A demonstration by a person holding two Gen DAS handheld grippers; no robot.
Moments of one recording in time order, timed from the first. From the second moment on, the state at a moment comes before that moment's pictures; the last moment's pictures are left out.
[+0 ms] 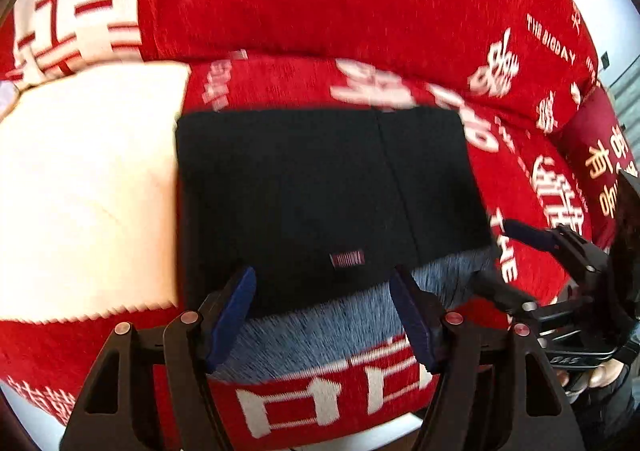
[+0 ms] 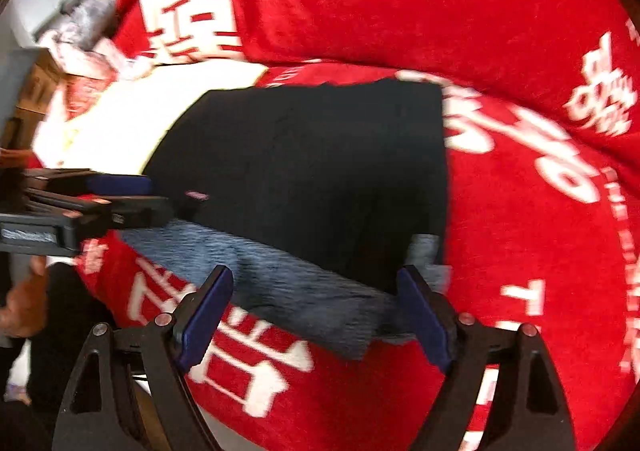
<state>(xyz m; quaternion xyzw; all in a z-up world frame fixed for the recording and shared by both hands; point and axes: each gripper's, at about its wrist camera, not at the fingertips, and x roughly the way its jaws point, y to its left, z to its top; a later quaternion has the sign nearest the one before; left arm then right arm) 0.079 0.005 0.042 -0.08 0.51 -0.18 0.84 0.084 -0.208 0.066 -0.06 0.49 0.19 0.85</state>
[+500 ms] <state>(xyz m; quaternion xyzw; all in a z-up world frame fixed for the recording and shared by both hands) 0.182 0.019 0.029 -0.06 0.55 -0.05 0.83 0.192 -0.184 0.076 -0.02 0.46 0.25 0.85</state>
